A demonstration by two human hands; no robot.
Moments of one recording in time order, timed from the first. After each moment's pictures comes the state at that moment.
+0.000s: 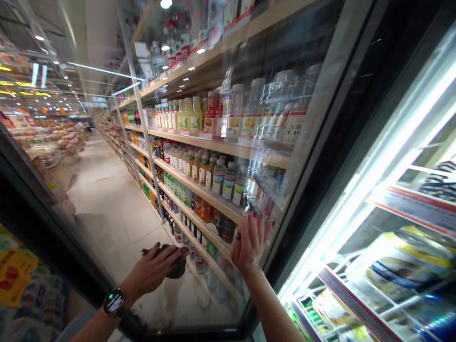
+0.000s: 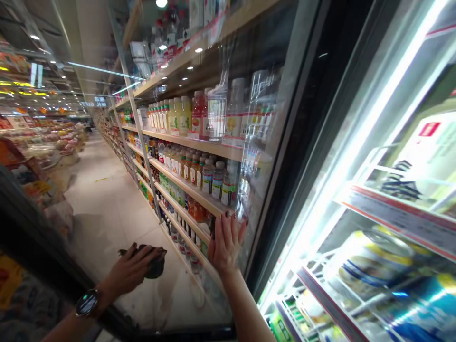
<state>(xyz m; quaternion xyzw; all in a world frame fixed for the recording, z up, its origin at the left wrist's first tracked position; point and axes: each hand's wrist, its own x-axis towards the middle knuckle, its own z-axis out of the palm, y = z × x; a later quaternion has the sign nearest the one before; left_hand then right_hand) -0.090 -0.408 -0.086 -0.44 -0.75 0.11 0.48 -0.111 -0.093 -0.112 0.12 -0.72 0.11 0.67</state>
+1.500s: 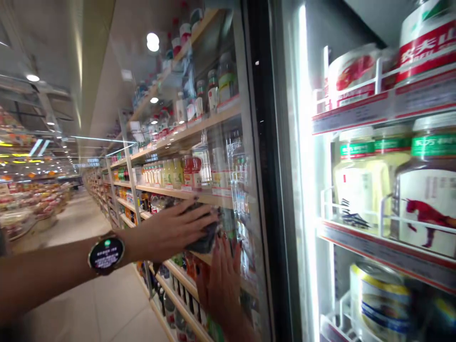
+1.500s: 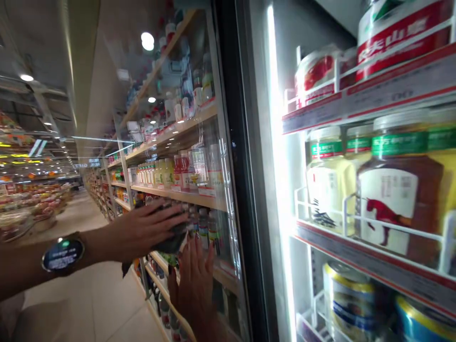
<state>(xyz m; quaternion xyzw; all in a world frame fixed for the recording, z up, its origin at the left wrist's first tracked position) -0.121 -0.279 0.196 -0.60 -0.58 0.34 0.44 -0.123 -0.129 -0.024 0.13 -0.69 0.10 0.71</state>
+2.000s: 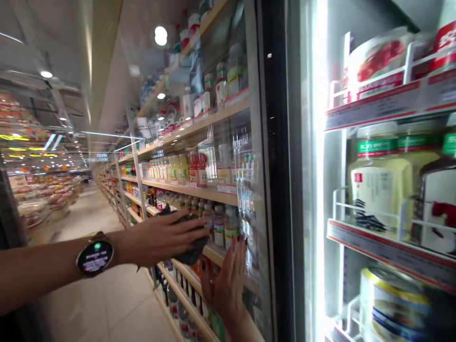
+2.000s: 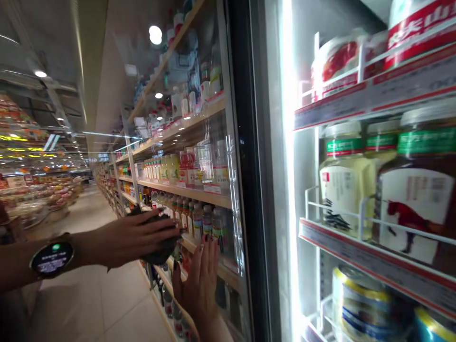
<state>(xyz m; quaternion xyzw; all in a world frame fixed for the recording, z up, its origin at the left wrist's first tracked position) -0.110 -0.308 0.181 -0.60 -0.59 0.38 0.40 -0.119 -0.130 -0.026 0.10 -0.65 0.14 0.74</state>
